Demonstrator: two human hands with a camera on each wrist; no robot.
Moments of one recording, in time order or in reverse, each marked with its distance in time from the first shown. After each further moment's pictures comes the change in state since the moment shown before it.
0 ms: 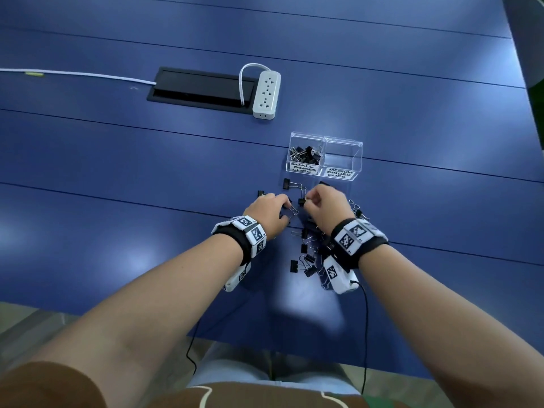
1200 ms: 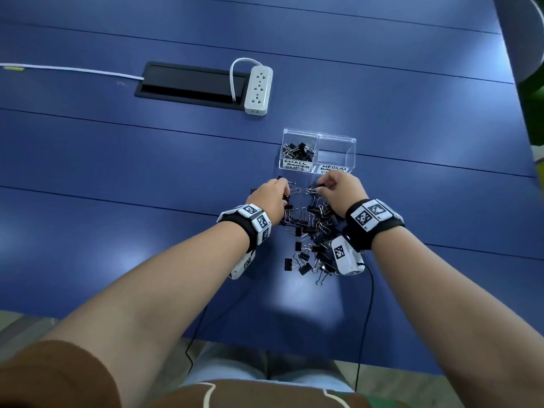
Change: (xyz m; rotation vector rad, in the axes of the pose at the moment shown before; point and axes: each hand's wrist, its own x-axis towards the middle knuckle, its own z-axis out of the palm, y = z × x) left_hand 0.024 0.014 0.000 -0.049 0.112 0.055; right_hand 0.021 0.021 -0.032 0.013 0.023 0.074
